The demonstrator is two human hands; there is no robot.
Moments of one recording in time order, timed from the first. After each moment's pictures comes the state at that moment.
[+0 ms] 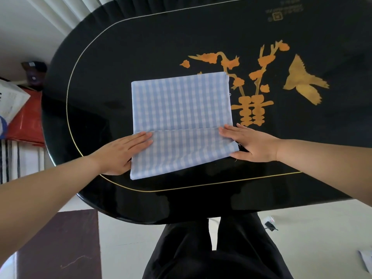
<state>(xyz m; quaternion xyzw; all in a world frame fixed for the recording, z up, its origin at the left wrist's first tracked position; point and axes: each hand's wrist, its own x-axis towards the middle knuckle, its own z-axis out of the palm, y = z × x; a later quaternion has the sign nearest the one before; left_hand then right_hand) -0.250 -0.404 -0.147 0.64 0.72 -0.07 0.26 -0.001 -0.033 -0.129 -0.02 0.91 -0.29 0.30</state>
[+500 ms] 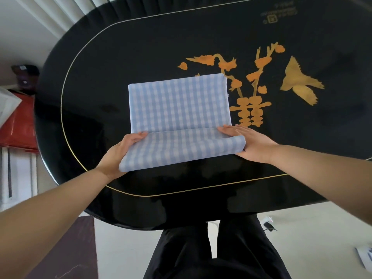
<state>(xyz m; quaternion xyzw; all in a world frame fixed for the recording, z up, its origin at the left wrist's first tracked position) -0.228 -0.403 -0.157 0.35 0.83 0.24 0.36 -0.001 -0.045 -0.135 0.13 0.90 -0.31 0.26</state>
